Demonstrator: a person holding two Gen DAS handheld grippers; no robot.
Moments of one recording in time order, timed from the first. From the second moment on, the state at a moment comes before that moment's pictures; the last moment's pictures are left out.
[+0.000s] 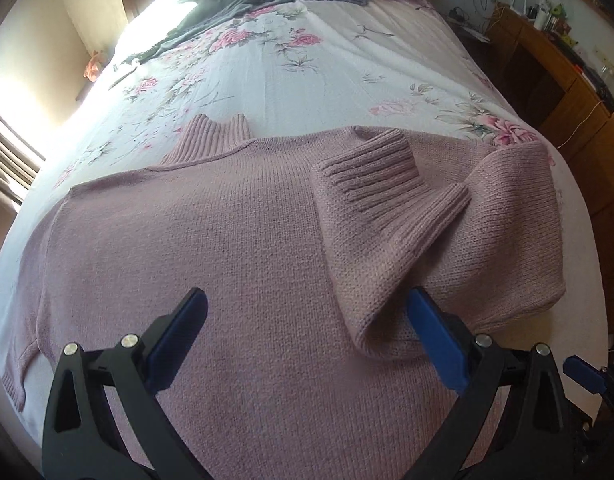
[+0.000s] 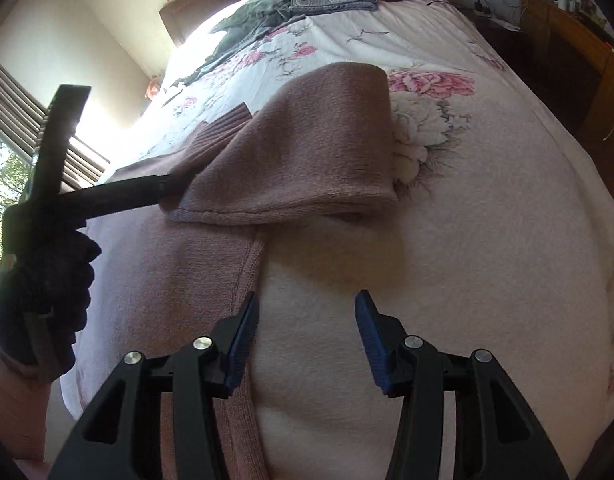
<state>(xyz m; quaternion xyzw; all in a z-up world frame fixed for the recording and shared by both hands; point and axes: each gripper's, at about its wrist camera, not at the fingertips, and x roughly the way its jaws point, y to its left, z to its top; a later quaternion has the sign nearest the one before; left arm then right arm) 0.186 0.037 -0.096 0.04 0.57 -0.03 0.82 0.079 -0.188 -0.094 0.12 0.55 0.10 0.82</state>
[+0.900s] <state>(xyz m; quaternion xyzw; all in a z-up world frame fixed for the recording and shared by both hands) 0.175 0.236 -0.099 -0.19 0.50 0.06 0.84 0.180 -0.151 -0.113 0.19 0.57 0.12 0.79</state>
